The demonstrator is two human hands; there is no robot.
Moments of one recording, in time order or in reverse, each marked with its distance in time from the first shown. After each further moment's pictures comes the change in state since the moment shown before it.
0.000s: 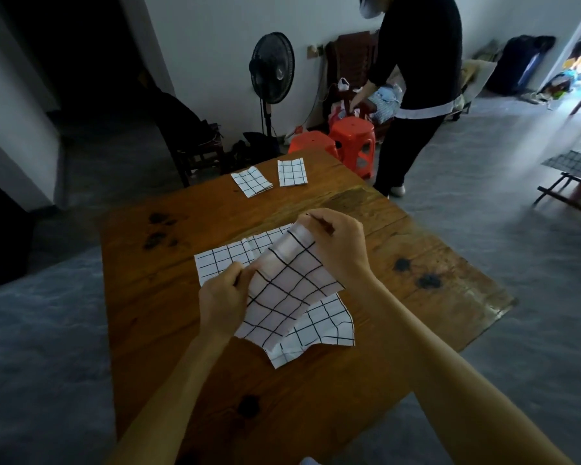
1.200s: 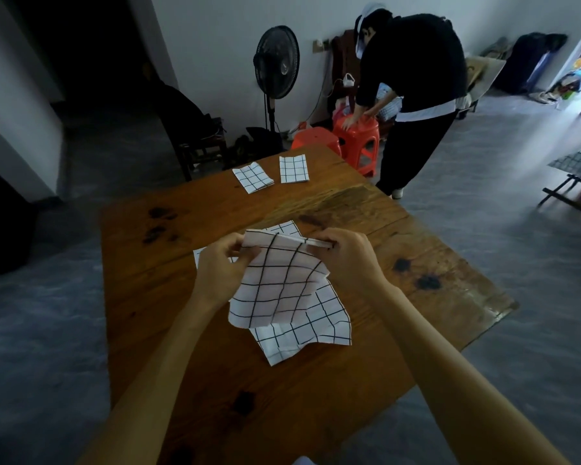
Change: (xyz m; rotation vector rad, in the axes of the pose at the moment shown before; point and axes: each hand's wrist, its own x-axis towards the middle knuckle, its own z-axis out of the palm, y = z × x) left_hand 0.042 0.019 -0.015 -0.287 -0.208 -0.208; right_hand -0.008 0.036 -0.016 -0.259 -0.198 -0.083
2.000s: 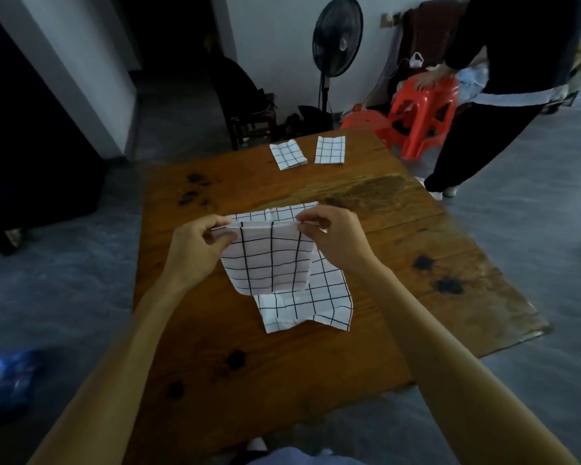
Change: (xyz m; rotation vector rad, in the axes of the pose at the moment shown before) left_hand -0.040 0.020 -0.017 0.298 0.122 -0.162; right_hand 0.007 0.001 -0.009 0.254 -0.251 0.005
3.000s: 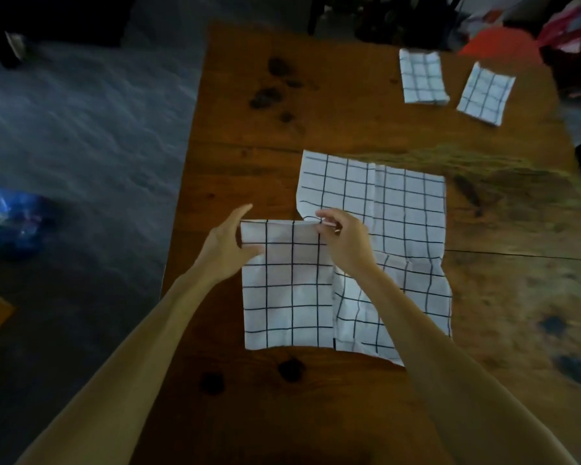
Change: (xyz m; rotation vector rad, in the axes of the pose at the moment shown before) left_hand 0.025 -0.258 0.043 -0.125 -0.271 -0.609; right_hand 0.108 0.081 0.266 -0.050 -0.369 0.362
